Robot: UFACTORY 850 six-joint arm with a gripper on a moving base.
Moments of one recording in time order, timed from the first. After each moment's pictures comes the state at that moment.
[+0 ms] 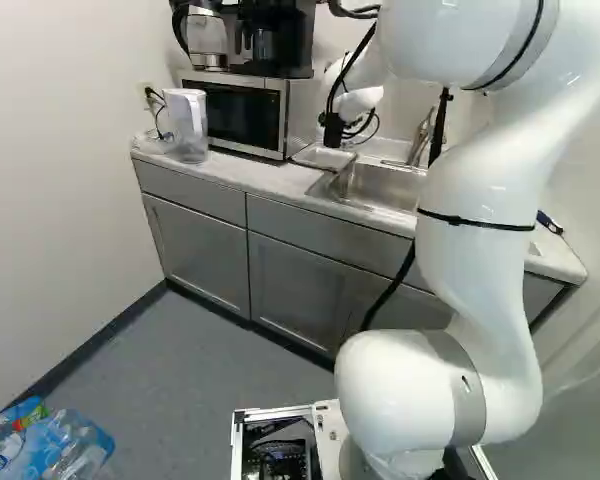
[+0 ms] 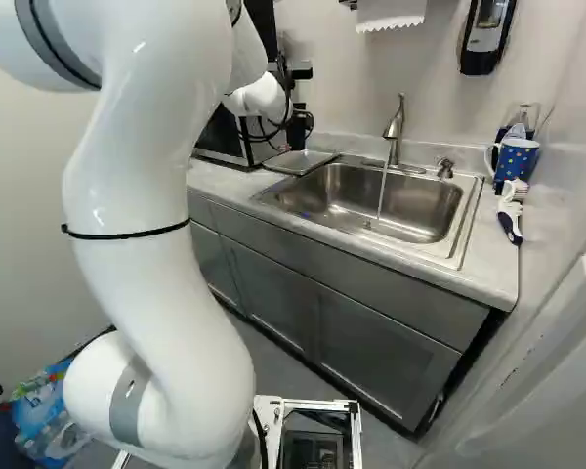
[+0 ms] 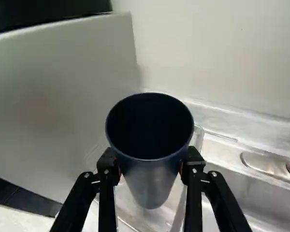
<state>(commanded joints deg) -5.1 -20.4 -77.5 0.0 11.0 2.4</state>
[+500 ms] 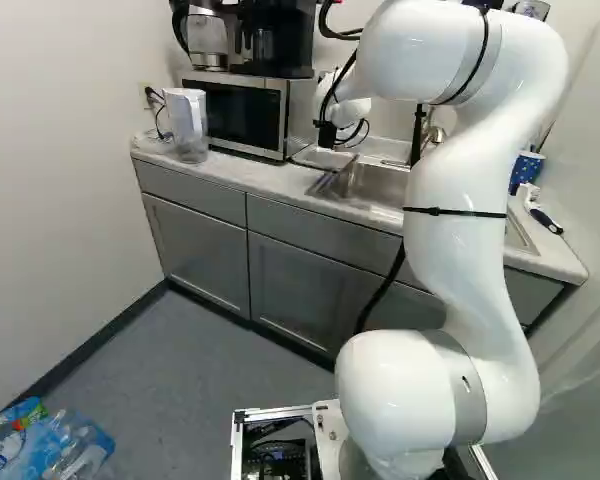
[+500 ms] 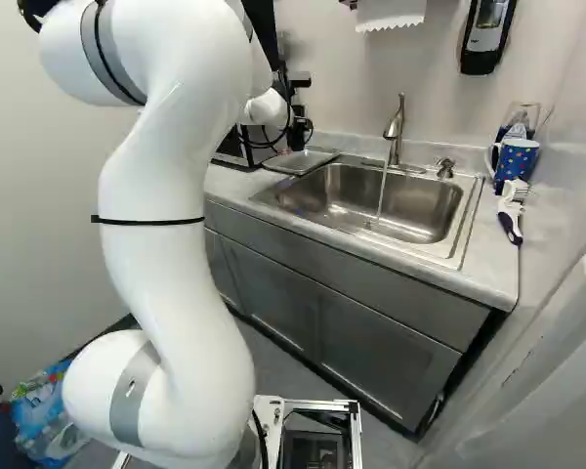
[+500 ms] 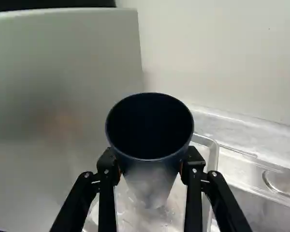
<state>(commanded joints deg) -4.4 -27.4 -82.9 0.0 15.7 2.4</state>
